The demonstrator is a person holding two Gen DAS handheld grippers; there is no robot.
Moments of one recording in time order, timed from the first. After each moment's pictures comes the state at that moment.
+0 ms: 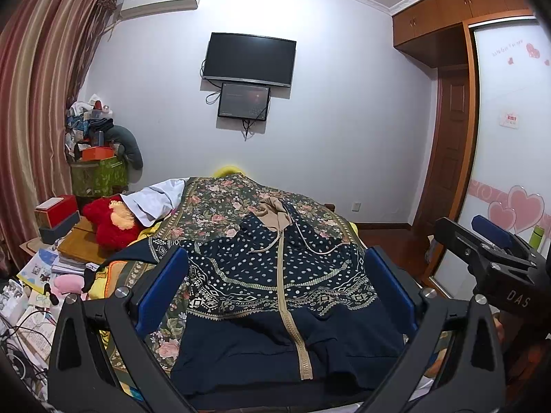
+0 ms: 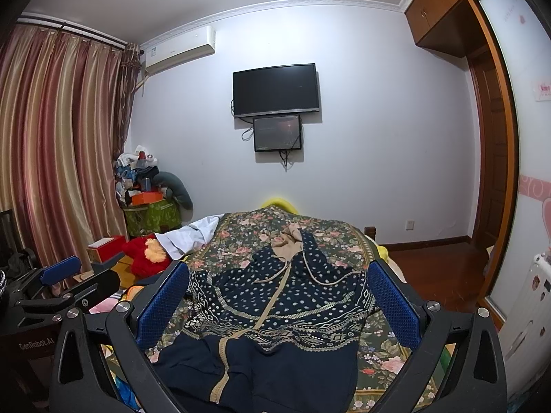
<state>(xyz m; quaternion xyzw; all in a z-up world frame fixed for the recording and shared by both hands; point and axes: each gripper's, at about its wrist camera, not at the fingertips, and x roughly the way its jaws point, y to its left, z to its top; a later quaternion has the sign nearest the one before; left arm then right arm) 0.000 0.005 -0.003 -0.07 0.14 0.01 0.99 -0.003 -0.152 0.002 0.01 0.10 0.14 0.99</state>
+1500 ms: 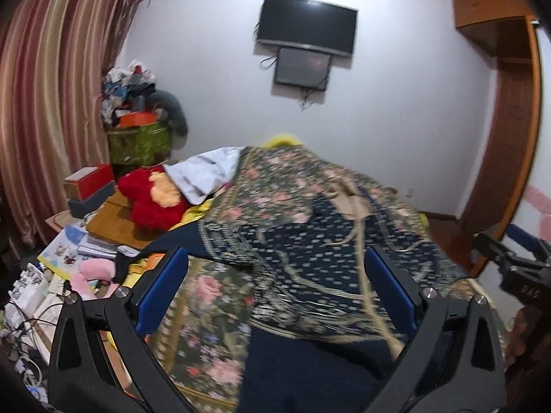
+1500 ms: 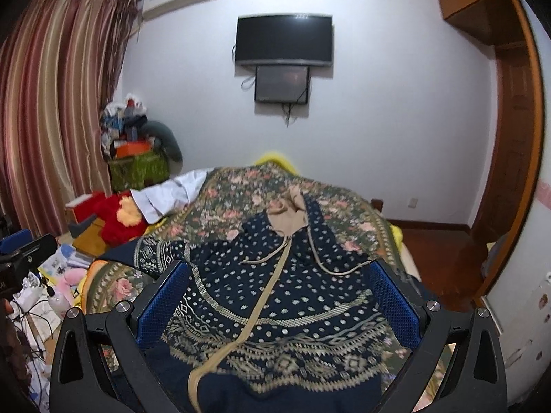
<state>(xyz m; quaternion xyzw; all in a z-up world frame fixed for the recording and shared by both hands) 0.119 0.133 -0.043 -0.09 0.22 0.12 0.96 0.165 -0.080 -0.041 -0.05 0.20 0.13 0.97</state>
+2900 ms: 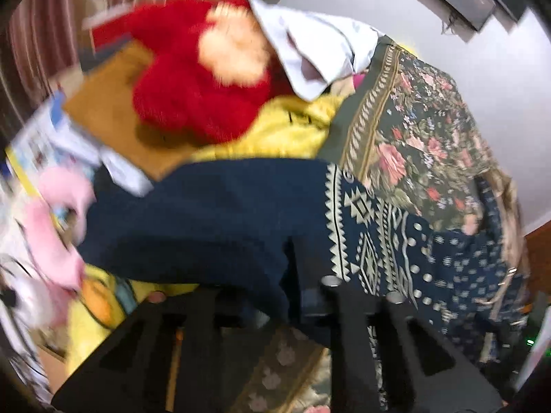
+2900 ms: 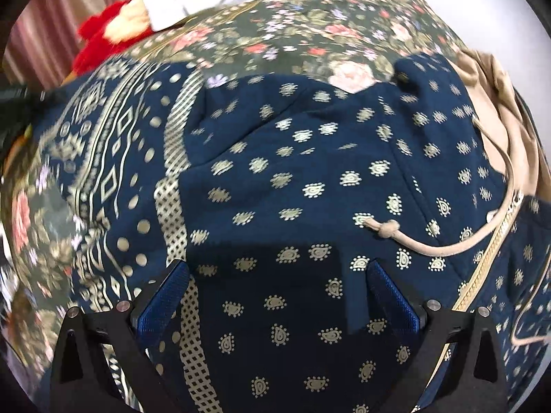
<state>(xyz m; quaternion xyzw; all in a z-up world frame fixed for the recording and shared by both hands) 0.360 0.379 -0.226 -0.27 0.44 0.23 0.83 0.446 0.131 -0.285 -0.24 0.51 0.28 0.78</state>
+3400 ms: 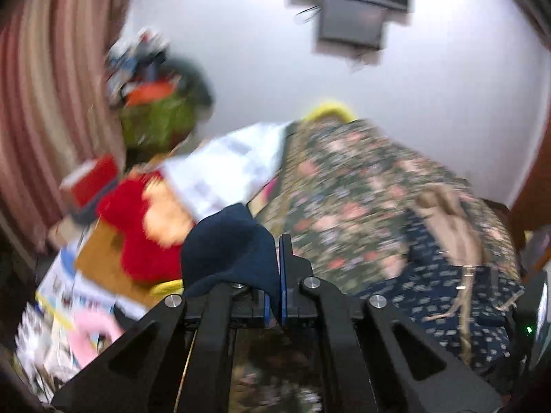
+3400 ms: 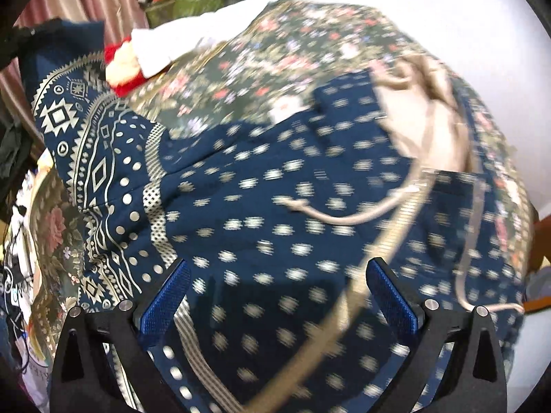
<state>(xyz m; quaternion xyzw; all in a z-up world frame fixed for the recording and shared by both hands) 0.386 0.265 -0.067 -0.07 0.30 0.17 0.94 0.434 0.053 -0.208 -0.18 0.48 0.26 0.82</state>
